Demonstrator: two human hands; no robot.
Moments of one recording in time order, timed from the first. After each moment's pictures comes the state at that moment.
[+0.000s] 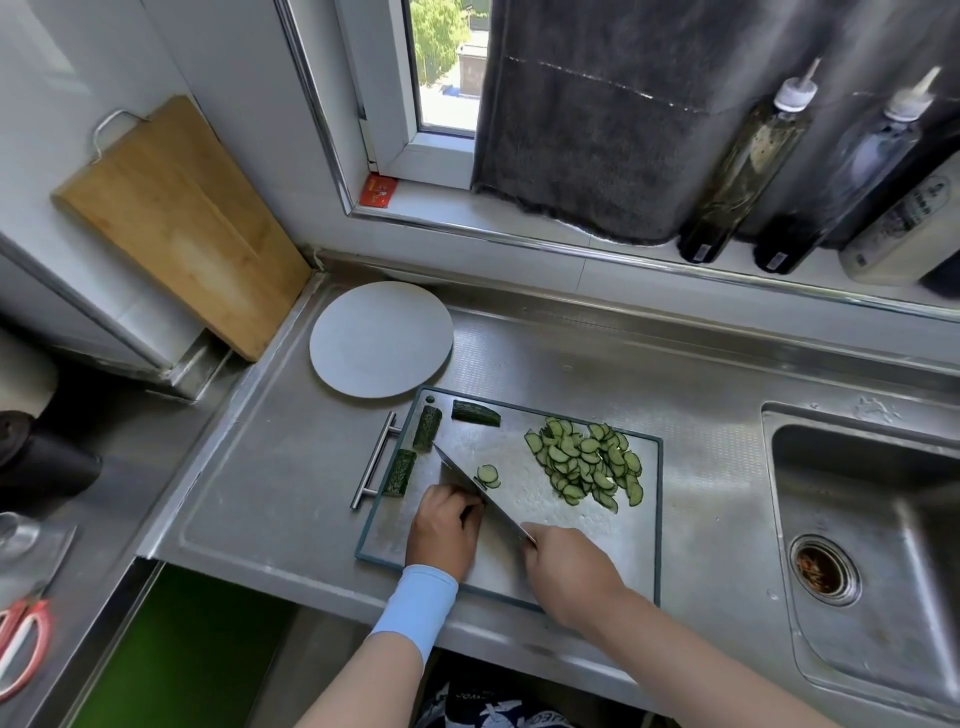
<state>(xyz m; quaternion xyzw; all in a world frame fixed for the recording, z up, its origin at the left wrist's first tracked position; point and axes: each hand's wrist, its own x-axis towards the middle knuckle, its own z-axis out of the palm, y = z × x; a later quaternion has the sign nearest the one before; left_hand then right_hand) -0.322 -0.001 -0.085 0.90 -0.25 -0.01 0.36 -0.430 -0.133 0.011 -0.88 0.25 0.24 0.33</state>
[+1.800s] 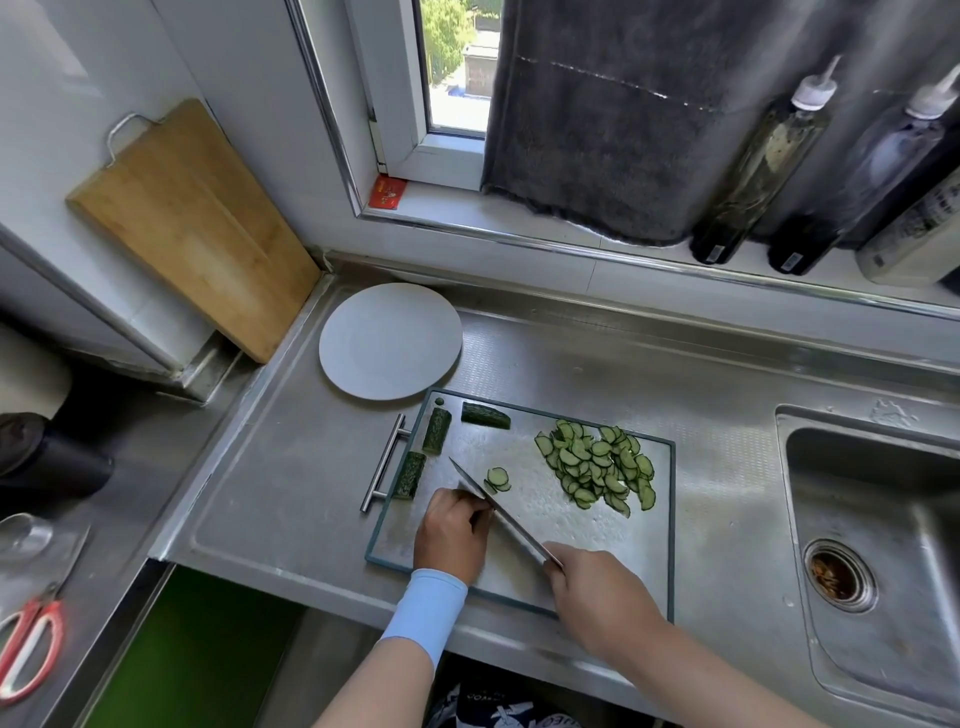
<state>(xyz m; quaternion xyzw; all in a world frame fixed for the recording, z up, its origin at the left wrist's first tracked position) -0.320 0.002 -0.086 0.90 -0.25 -0.01 0.35 -0.454 -0.133 0.019 -0.89 0.24 0.21 0.32</state>
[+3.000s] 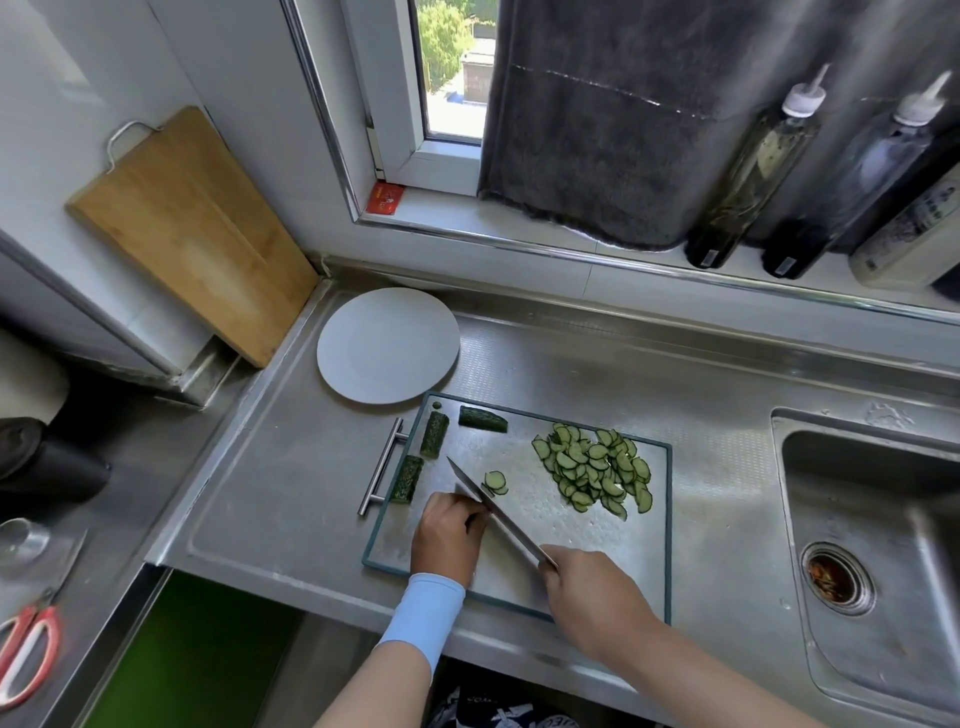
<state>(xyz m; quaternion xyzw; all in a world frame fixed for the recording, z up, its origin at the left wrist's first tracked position) -0.319 0.002 -0.087 0.90 -0.24 -0.01 0.36 -0.450 -0.133 0.019 -0.88 0.25 0.22 0.34</state>
